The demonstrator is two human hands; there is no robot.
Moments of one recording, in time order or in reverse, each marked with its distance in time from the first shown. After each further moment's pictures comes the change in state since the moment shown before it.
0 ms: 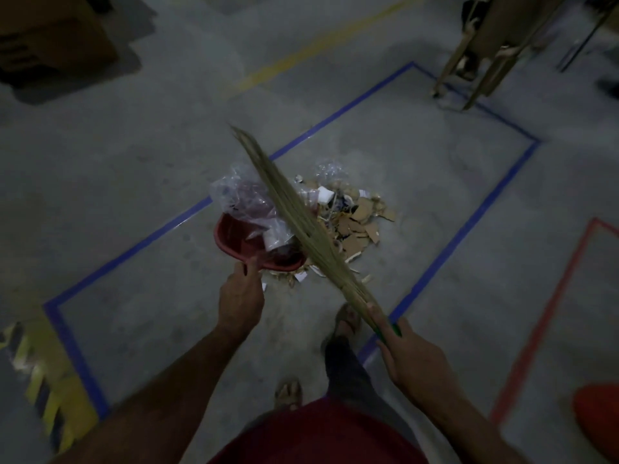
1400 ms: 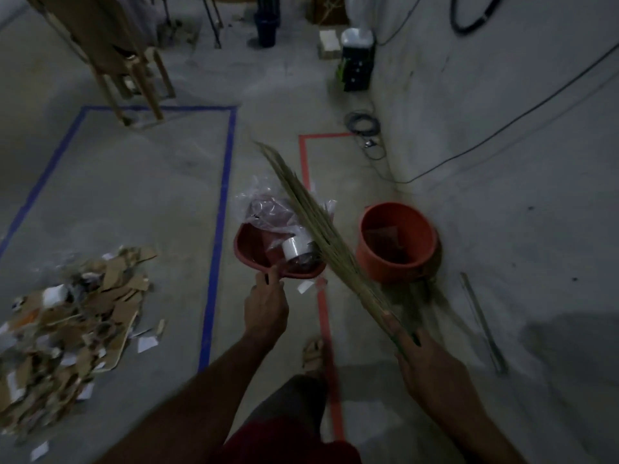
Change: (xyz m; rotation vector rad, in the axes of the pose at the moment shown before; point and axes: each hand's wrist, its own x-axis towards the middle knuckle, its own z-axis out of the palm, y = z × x) left_hand -0.333 0.707 0.243 -0.096 -0.262 0.779; right_hand -0.530 0.475 0.020 0.223 0.176 0.921
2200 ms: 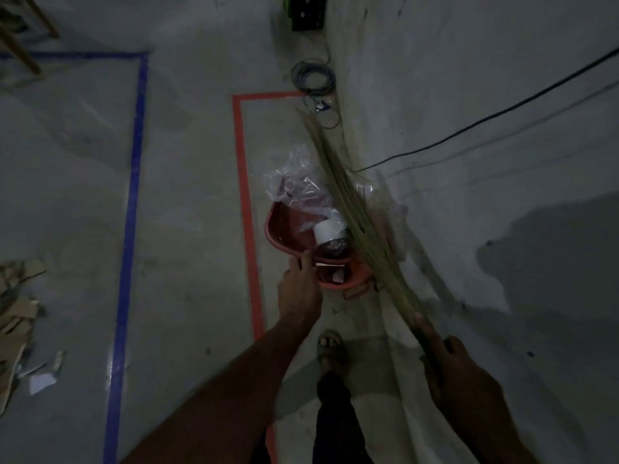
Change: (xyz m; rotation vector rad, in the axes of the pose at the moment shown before) left_hand 0.211 0.290 0.239 -0.121 -0.228 0.022; right_hand 0.202 0.297 -0.047 0.074 -0.055 0.196
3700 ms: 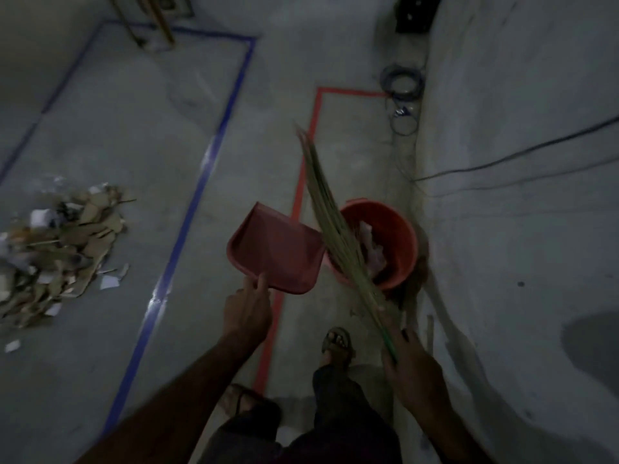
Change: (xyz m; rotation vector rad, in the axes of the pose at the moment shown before) left_hand -0.123 -0.039 -0.047 0.476 -0.014 -0.344; right_hand 0.045 0.032 0.047 0.099 -0.008 -0.371
